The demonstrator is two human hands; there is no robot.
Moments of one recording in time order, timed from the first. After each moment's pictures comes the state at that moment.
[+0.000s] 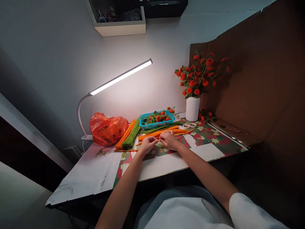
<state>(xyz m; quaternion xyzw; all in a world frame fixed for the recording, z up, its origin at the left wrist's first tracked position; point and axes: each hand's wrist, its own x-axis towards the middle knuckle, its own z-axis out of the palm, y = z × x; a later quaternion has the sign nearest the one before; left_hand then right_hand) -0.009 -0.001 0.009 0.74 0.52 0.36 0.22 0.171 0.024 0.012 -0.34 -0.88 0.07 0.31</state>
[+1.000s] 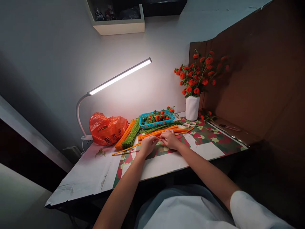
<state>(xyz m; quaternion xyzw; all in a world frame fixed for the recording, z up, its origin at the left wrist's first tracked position) -0.006 -0.006 0.009 0.80 0.51 0.33 0.00 0.173 0.025 0.009 -0.34 -0.88 0.09 0.33</state>
